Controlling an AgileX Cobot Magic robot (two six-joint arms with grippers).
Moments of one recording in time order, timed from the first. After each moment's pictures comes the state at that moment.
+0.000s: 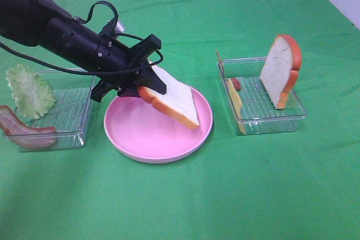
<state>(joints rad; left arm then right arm) -0.34 2.07 -1.31 -1.10 0.73 0.36 0.03 0.00 -0.46 0.02 1.11 -0.04</state>
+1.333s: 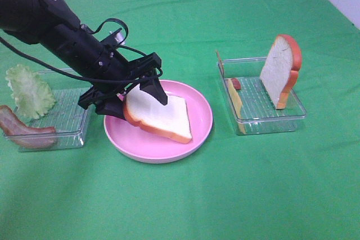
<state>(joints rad) -0.37 2.07 -1.34 -0.77 0.75 0.09 0.03 0.00 -0.46 0.02 1.11 -0.04</state>
